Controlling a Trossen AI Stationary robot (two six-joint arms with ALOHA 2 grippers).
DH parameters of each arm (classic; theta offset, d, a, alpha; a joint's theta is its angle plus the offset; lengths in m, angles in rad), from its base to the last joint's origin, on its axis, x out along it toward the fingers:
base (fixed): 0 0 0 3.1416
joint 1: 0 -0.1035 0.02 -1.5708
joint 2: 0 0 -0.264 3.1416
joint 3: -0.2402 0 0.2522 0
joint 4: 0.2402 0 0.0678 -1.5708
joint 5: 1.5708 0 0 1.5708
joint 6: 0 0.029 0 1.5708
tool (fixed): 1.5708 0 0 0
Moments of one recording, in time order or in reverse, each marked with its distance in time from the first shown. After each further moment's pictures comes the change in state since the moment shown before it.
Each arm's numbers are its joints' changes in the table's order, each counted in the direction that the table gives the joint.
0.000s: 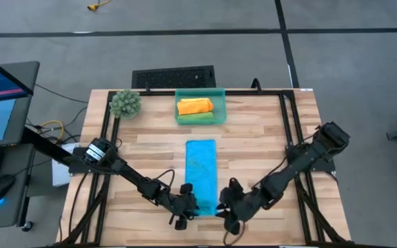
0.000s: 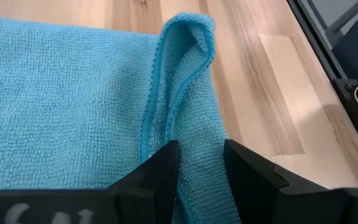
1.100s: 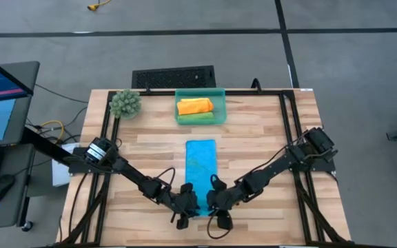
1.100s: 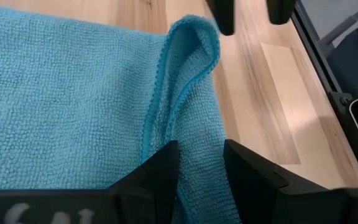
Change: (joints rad) left arm -0.025 -0.001 0.000 -0.027 0.024 -0.053; right arm 0.131 -0.175 0.002 -0.161 -0.301 -0.345
